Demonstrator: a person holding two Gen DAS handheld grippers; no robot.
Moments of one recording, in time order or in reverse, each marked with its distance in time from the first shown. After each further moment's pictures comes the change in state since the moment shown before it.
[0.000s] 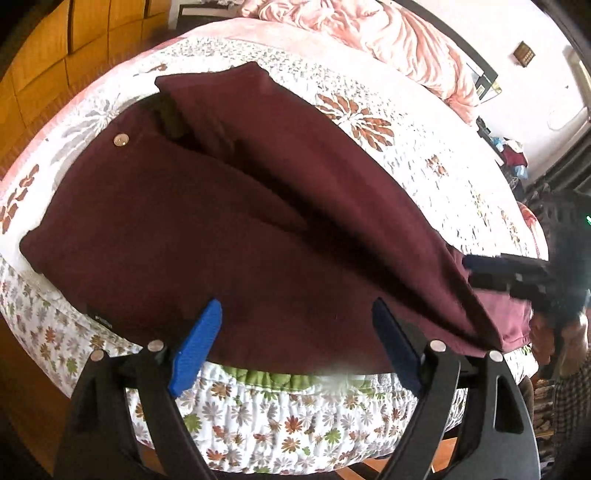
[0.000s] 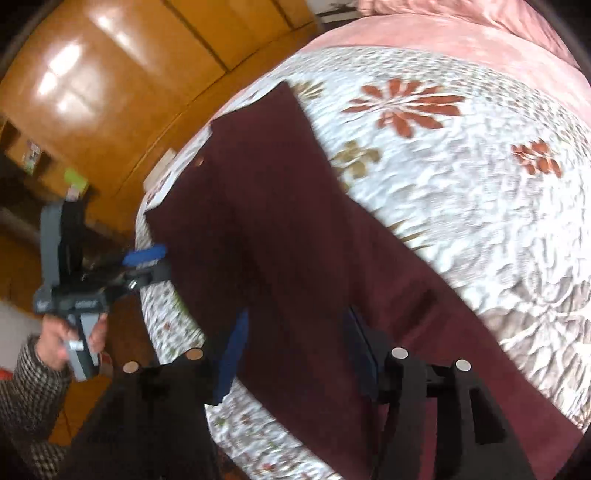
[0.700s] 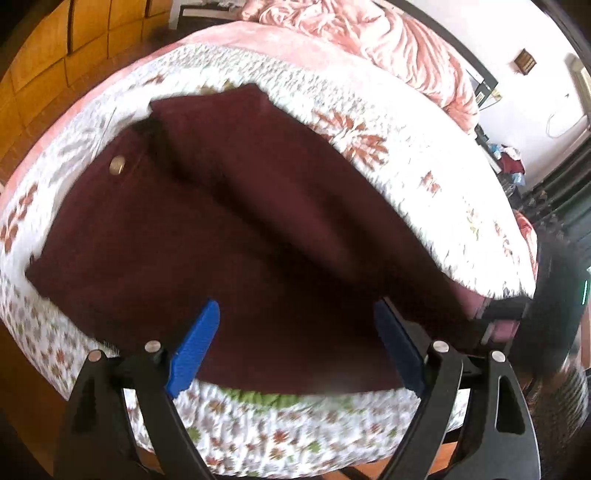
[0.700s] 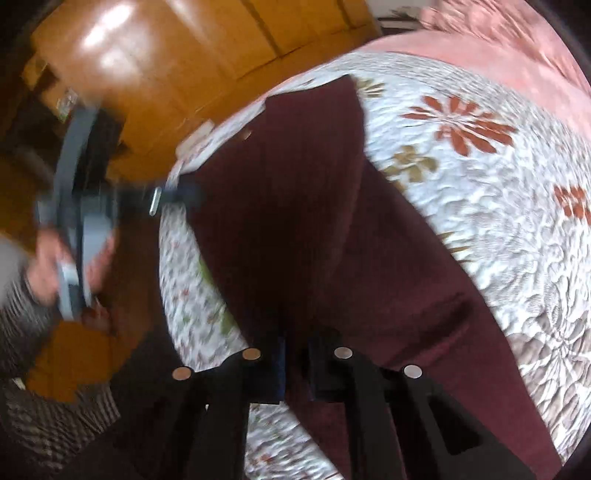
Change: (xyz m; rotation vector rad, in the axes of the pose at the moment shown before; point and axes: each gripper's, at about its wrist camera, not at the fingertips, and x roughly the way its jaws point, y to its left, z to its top) left arm -0.020 -0.002 0.033 -0.018 -0.006 -0.017; right arm 0.011 0.048 -0.027 -0.258 0.042 0.034
